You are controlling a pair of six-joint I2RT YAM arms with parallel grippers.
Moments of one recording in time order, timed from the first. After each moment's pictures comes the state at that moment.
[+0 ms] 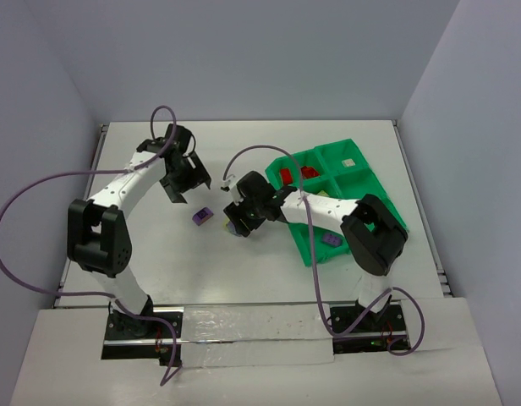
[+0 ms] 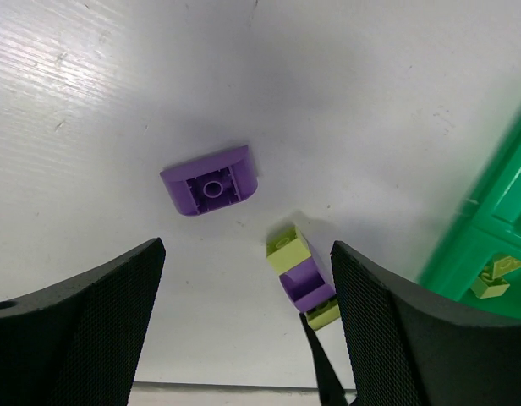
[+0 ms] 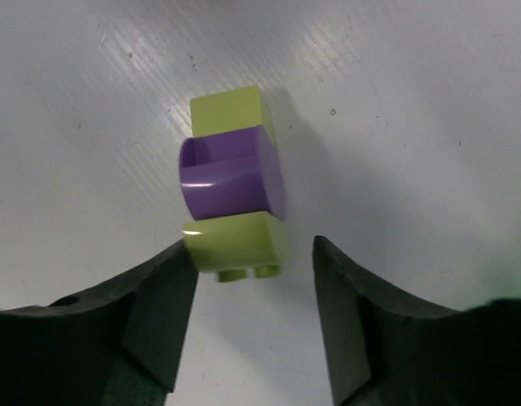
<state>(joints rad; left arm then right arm) -0.32 1.74 1.45 -0.91 -0.04 -0.81 0.83 1.82 1.22 -0.30 -0.13 0.02</state>
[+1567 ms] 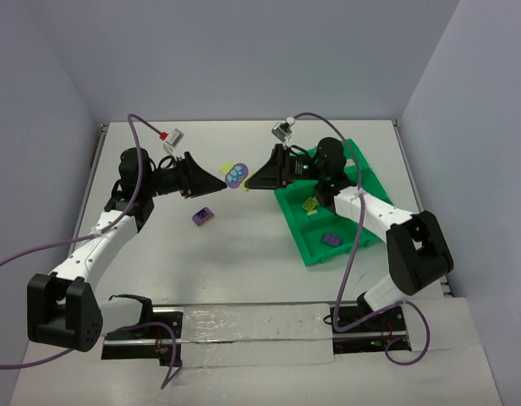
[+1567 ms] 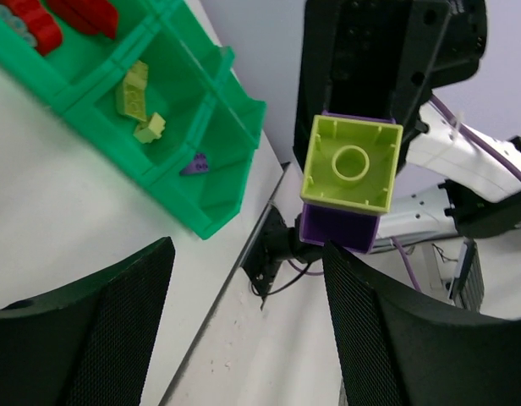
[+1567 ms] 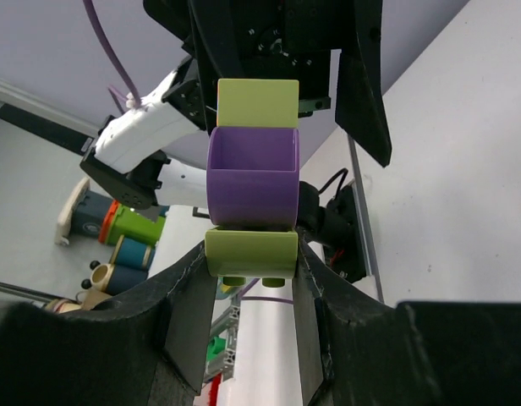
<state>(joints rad) -0.23 1.22 0.85 0.16 0.96 -0.83 0.45 1.54 0.98 0.74 -1.10 1.19</state>
